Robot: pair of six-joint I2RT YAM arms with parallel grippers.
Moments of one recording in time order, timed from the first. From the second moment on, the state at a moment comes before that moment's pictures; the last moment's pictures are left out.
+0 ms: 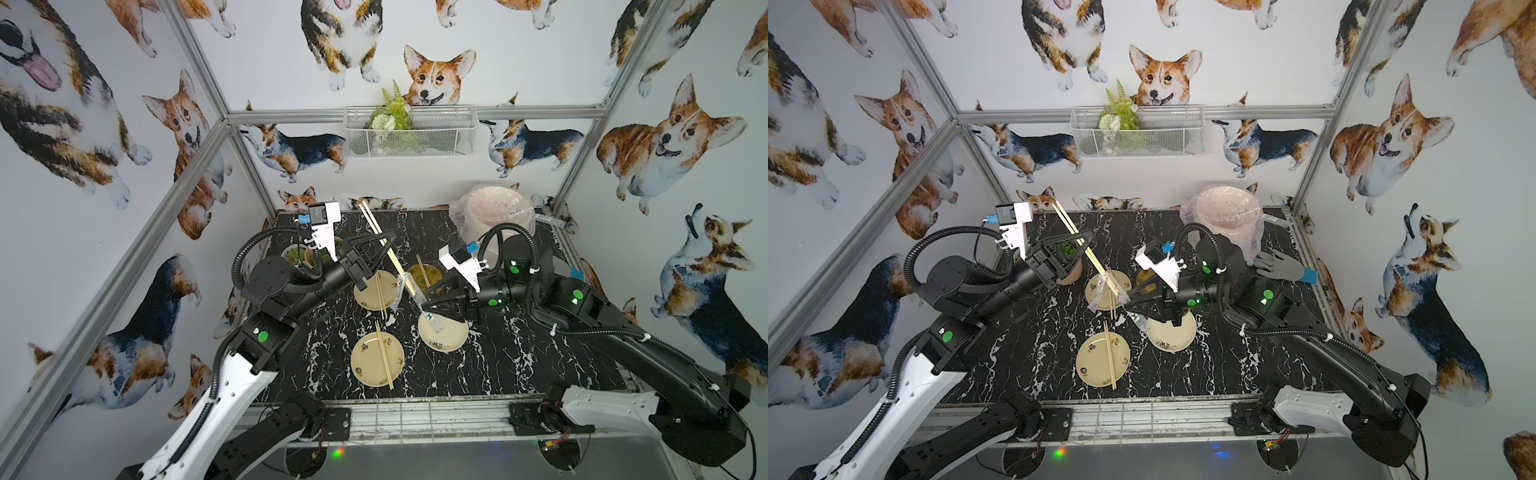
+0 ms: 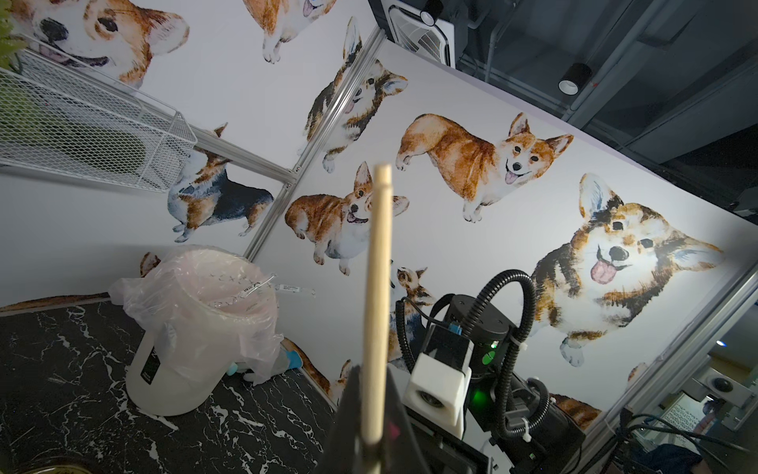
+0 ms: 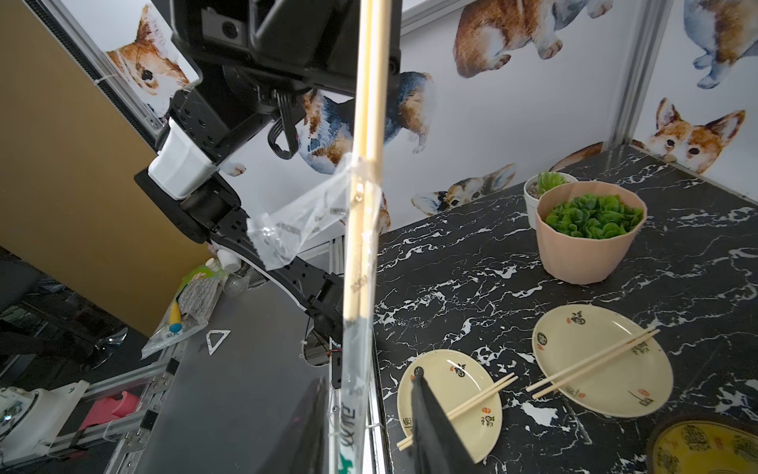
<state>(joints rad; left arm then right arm) -0.62 0.85 1.14 -0.01 0.40 -0.74 0.91 1.12 1.27 -0.46 -0.67 0.14</state>
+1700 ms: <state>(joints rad) -0.62 0.69 1.11 -0.24 0.18 -0.59 0.24 1.73 1.69 -0.50 0.17 0.10</state>
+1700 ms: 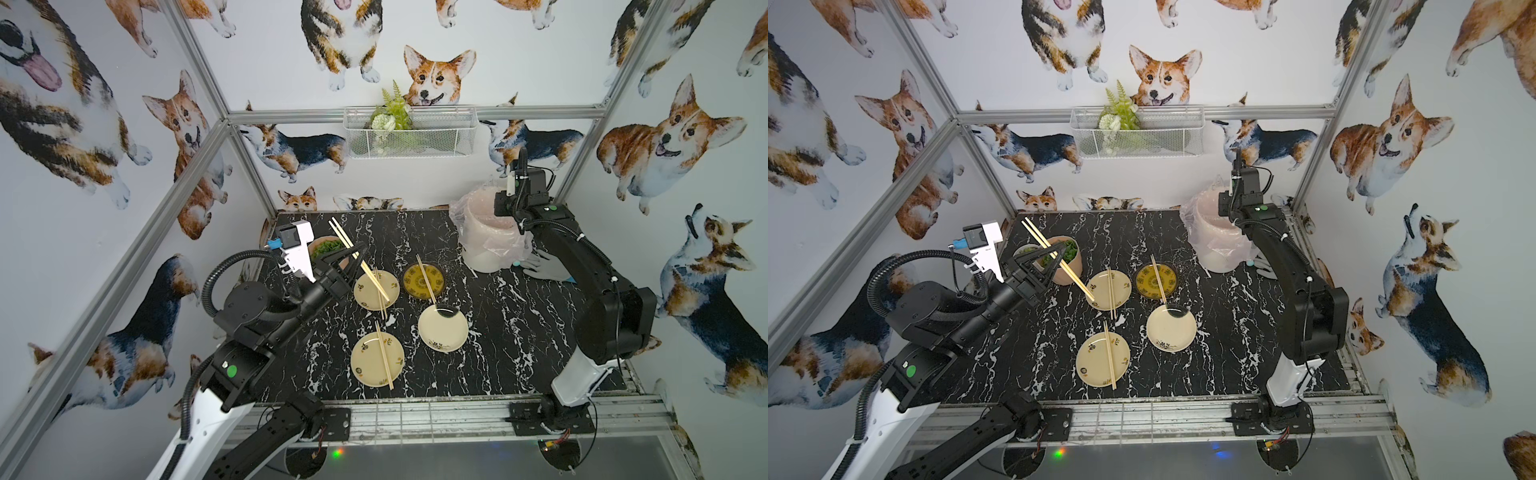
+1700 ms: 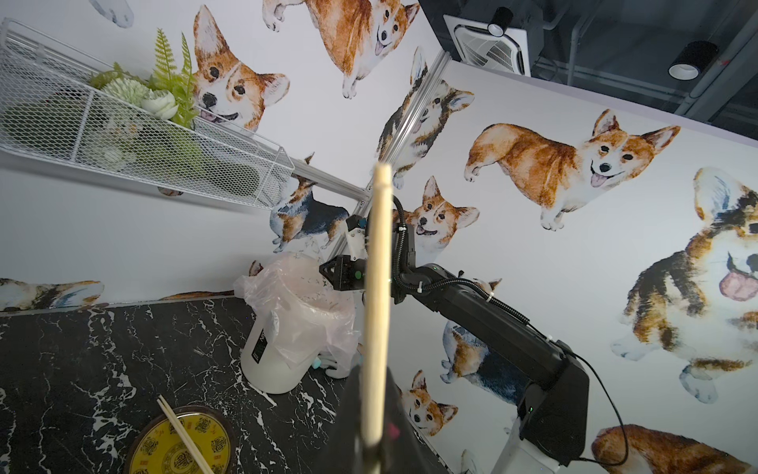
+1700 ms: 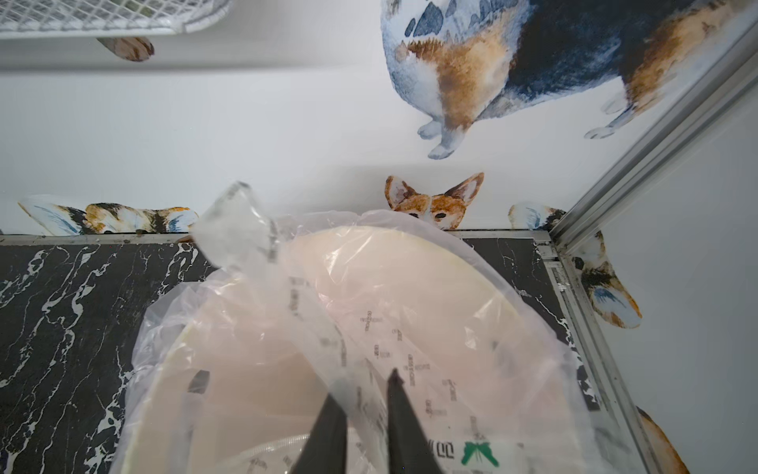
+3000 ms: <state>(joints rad) -0.62 0.70 1.10 -0.24 0.18 -0.61 0.20 1.91 1.96 -0.89 0.28 0.14</state>
